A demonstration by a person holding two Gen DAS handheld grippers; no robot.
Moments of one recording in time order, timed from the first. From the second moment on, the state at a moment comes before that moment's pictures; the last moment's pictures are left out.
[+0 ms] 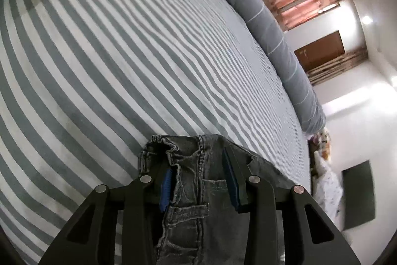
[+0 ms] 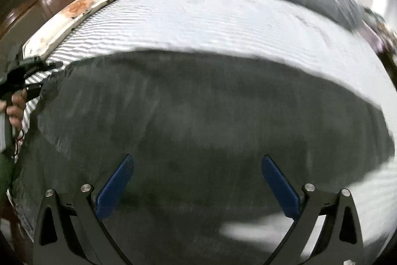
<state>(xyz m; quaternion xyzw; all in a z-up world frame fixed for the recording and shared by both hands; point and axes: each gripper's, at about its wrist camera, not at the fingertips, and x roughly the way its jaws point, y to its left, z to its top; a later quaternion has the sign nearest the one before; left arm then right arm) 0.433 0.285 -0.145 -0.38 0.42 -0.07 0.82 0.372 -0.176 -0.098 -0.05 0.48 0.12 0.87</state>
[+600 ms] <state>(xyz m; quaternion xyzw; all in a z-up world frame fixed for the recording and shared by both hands) 0.367 0.261 -0.070 -0.26 0.30 -0.11 0.91 0.534 -0.092 -0.092 -0.25 0.49 0.33 0.77</state>
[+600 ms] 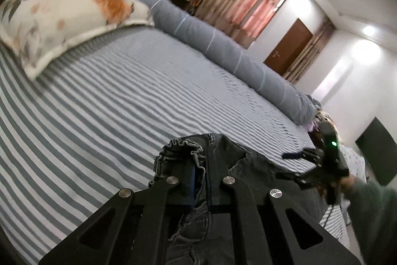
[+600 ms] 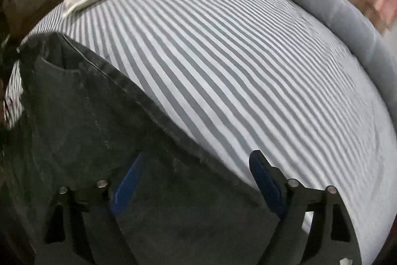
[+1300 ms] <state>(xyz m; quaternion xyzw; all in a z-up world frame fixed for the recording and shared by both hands) 0.366 0.260 -0.074 -0.25 0.31 -0.08 0.92 0.533 -0.117 -0.103 -0.28 0.49 0.33 0.76</state>
